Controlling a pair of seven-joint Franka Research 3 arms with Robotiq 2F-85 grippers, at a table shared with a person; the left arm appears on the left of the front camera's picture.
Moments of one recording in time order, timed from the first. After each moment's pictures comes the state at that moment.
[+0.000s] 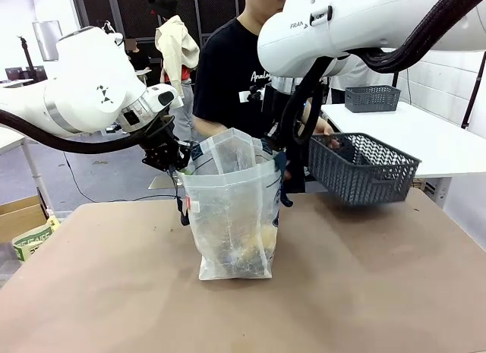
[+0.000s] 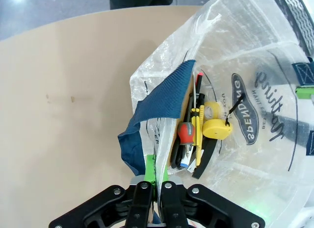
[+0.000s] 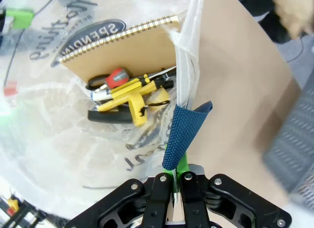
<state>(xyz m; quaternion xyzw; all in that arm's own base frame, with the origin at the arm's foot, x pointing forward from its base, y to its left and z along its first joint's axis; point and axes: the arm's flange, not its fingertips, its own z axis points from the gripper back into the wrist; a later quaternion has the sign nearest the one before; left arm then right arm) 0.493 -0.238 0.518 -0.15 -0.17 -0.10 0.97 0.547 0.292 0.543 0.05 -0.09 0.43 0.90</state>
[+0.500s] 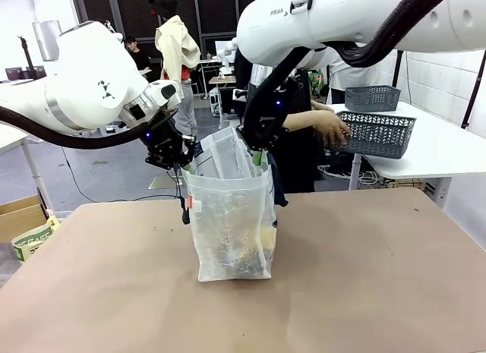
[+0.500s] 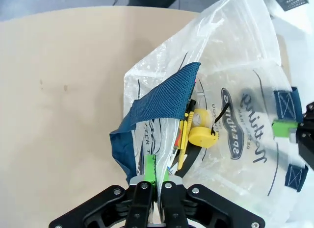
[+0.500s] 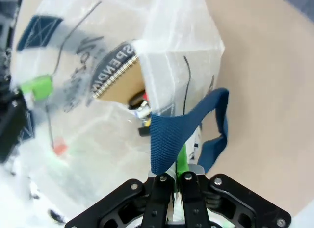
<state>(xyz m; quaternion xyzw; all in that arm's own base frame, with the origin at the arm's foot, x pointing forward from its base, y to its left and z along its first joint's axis) 0.491 -0.245 0.524 -0.17 -0.16 -0.02 0.97 0.548 0.333 0.548 0.10 -0.03 0.22 0.97</state>
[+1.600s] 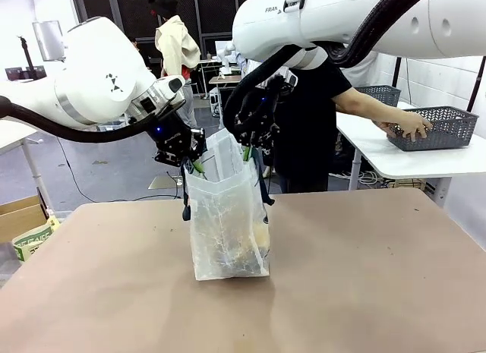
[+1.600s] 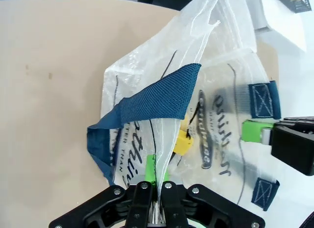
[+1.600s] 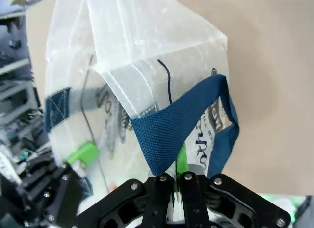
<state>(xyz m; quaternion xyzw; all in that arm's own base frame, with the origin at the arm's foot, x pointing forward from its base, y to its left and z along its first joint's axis) 0.493 -0.265 0.534 -0.20 -0.14 0.03 0.97 0.565 0.348 0.551 0.14 0.00 0.02 0.99</state>
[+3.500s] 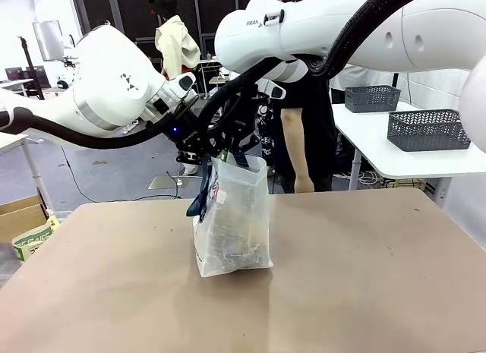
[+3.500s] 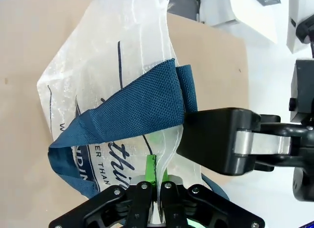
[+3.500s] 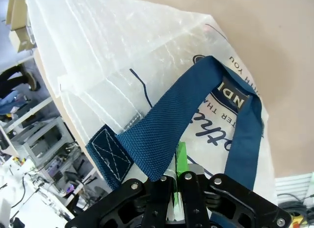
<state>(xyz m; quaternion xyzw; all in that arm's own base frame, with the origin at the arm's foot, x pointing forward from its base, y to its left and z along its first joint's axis) 0.496 -0.292 0.527 -0.28 -0.13 0.01 0.95 0.566 0.386 0.537 0.16 0.01 -0.13 0.98</state>
